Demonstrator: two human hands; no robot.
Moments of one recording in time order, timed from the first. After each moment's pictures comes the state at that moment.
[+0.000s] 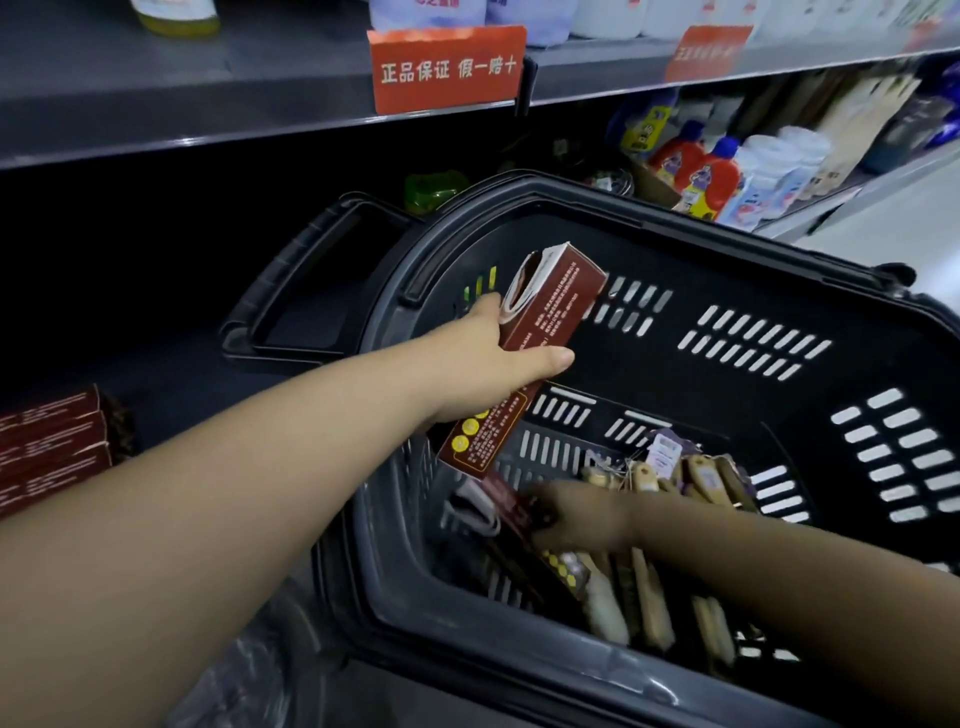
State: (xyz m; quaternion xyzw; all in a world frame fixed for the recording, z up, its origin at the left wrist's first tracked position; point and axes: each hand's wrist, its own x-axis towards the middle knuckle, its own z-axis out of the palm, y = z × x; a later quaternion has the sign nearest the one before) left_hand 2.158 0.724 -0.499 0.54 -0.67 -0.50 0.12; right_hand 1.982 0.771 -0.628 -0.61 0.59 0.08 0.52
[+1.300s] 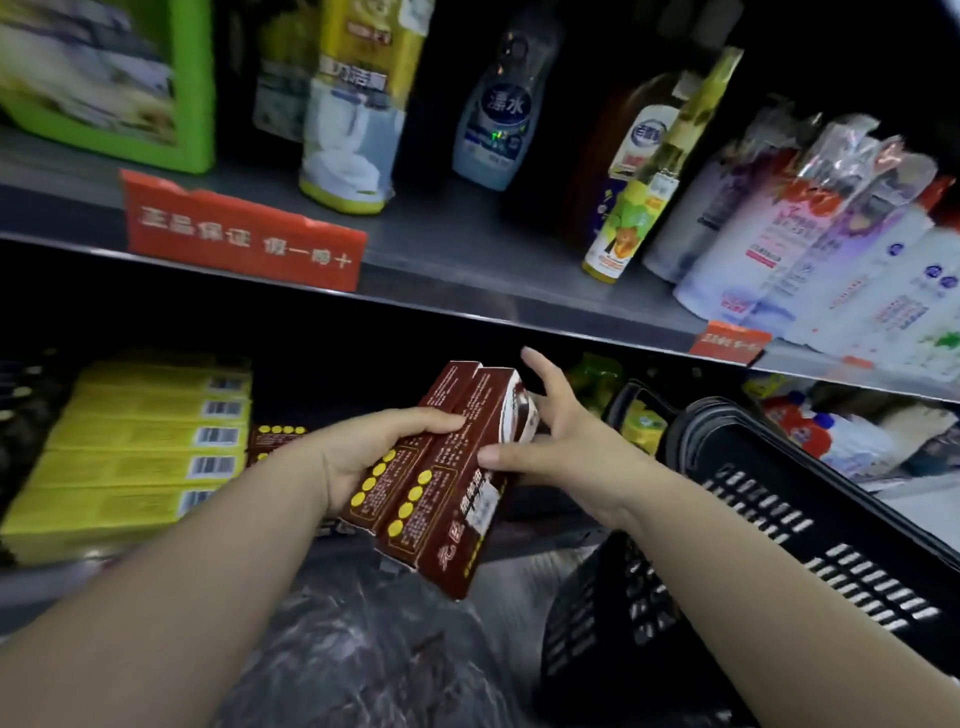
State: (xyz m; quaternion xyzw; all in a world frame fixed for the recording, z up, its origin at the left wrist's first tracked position) left_hand 2.469 0.774 -0.536 0.40 -0.32 -0.79 0.32; right_hand 2.277 0.756 -0.467 -0.65 0.46 -0.21 0.56
